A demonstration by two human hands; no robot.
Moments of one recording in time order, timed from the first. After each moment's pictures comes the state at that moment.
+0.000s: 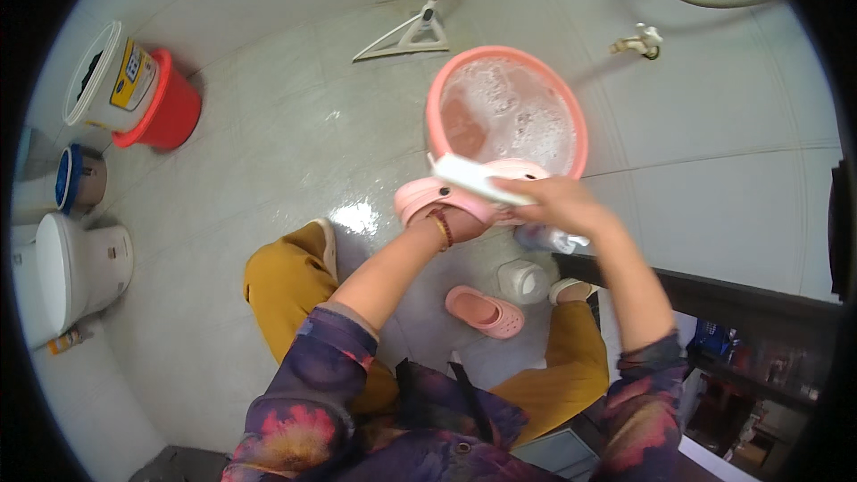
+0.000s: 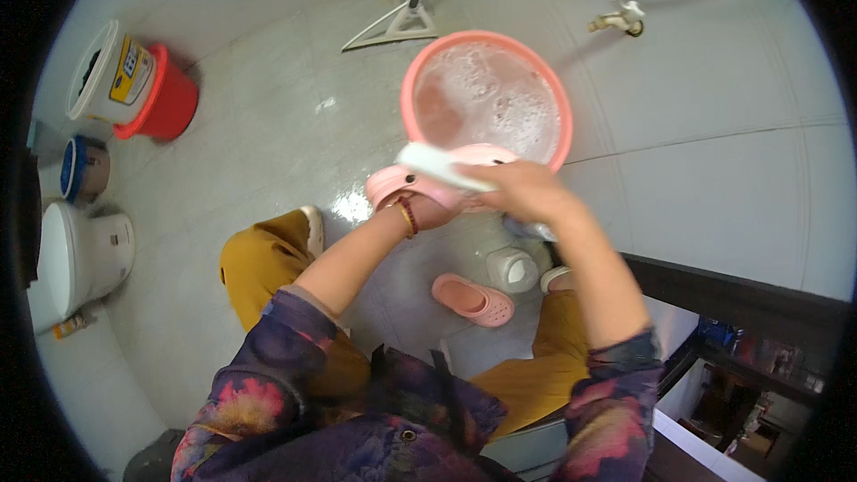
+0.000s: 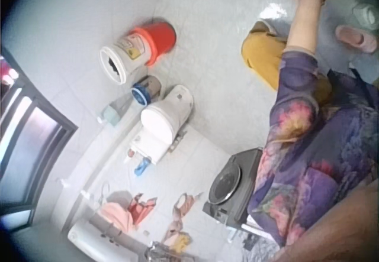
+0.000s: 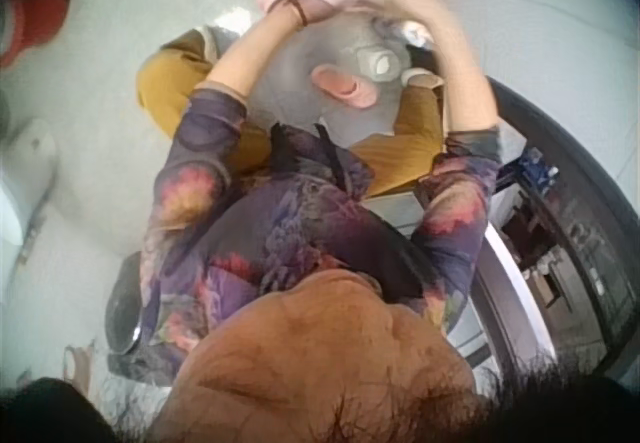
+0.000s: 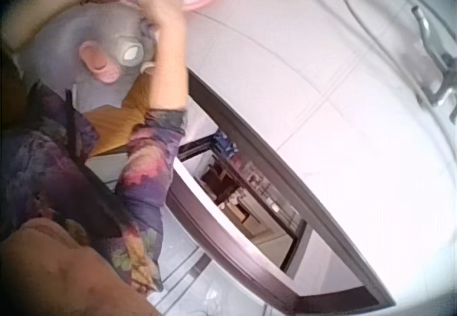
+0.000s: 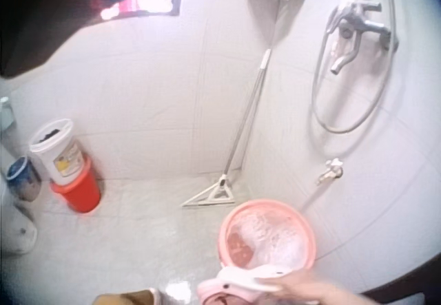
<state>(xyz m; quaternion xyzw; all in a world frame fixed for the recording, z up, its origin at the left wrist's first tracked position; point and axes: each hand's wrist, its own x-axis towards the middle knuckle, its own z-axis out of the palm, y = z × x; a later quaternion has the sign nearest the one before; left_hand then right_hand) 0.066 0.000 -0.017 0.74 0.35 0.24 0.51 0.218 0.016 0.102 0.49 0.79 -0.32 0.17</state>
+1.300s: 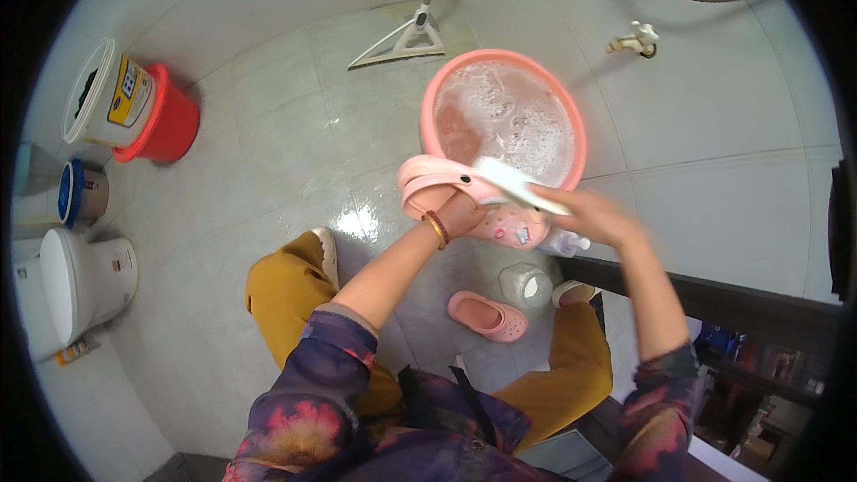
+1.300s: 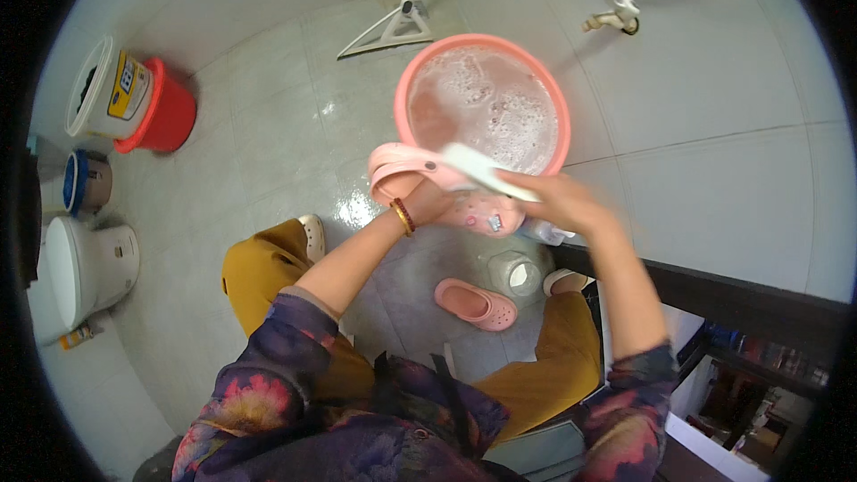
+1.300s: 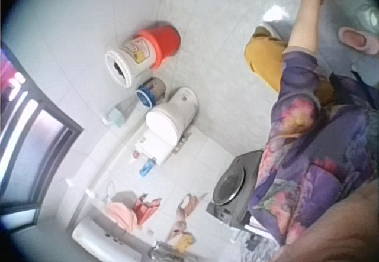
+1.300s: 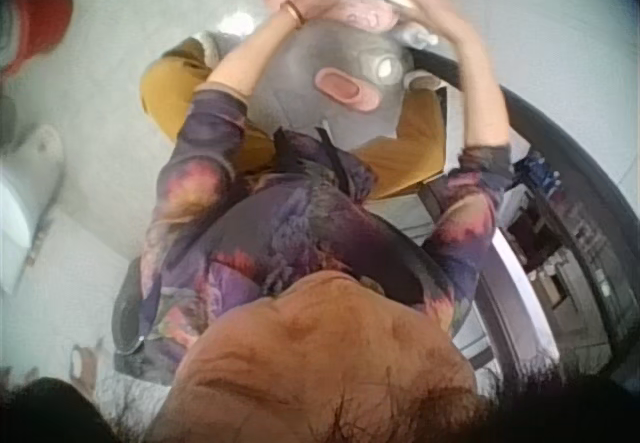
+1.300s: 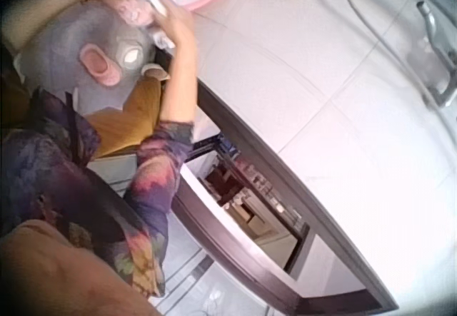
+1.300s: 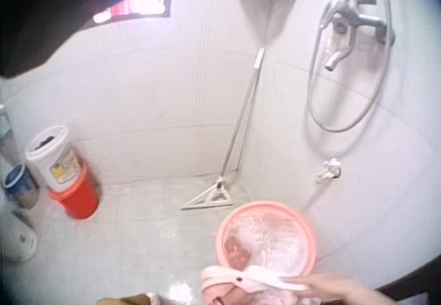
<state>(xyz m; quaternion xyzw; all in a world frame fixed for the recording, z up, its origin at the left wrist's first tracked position) 0.084 -0.001 -0.104 0.67 0.33 0.40 0.52 0.286 0.019 0.067 0.49 0.78 -0.38 0.08</state>
